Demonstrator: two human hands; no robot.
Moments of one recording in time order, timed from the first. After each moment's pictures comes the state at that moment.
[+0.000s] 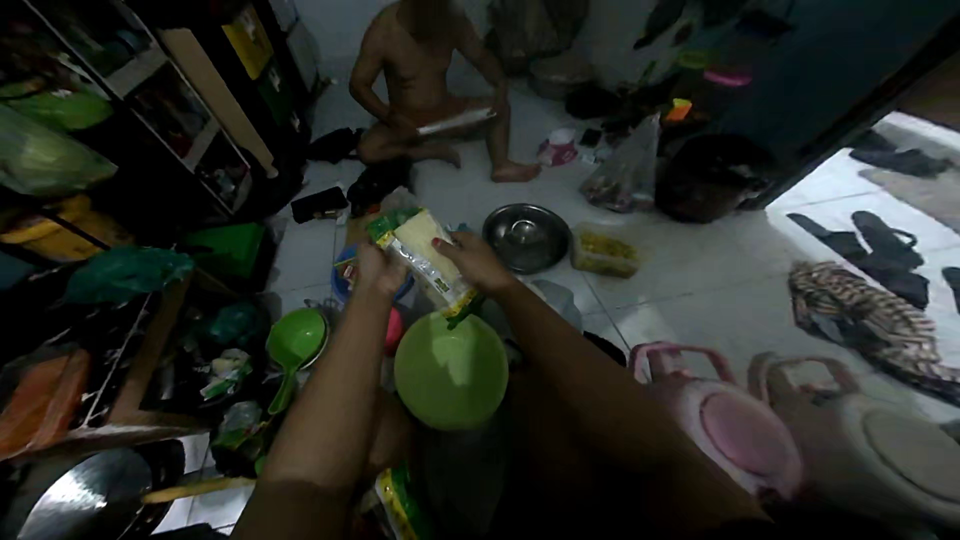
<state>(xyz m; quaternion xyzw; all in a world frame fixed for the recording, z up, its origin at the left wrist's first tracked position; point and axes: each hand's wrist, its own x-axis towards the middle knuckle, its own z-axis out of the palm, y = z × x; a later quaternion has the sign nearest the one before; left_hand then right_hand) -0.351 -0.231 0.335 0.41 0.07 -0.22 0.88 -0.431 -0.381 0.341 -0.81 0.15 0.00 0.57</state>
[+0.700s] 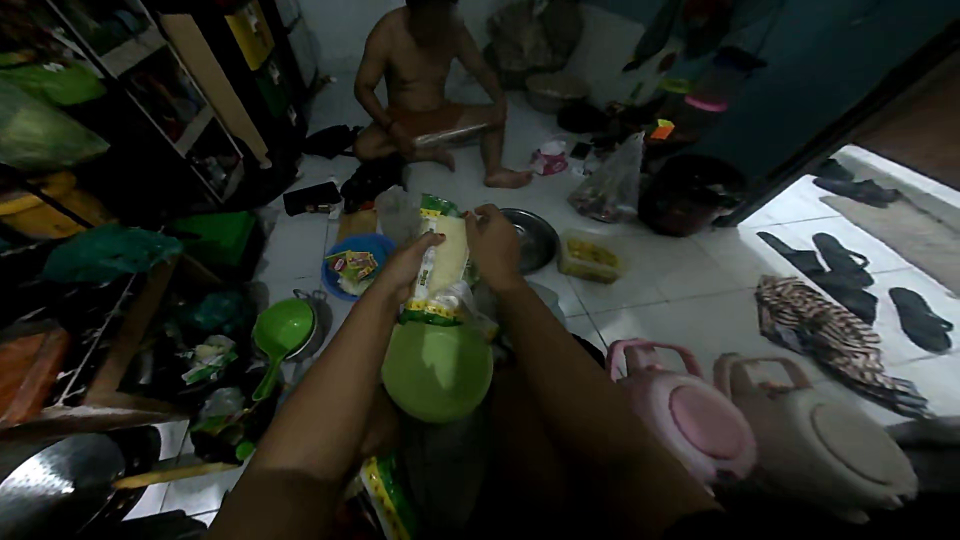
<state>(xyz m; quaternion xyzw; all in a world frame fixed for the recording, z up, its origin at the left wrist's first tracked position) -0.382 -0.241 0.332 0.67 -0.07 -0.33 0.65 -0.452 -0.385 0.353 -0.87 0.25 -0.18 0.38</state>
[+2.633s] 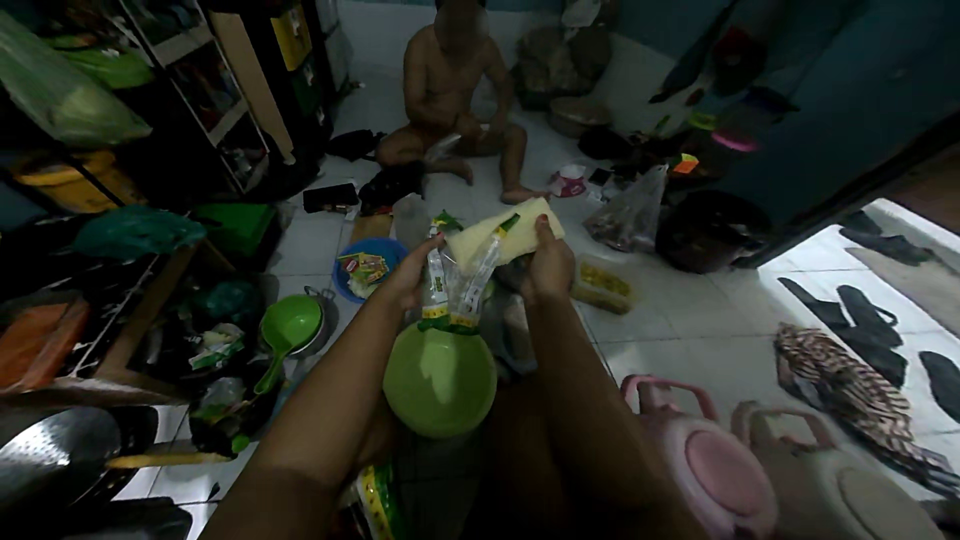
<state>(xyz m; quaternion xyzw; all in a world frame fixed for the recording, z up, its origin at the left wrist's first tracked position) -0.365 -0.226 0.321 0.56 -0.07 -0.37 0.74 -0.455 -0.398 0.364 -0.52 0.30 -0.35 0.72</state>
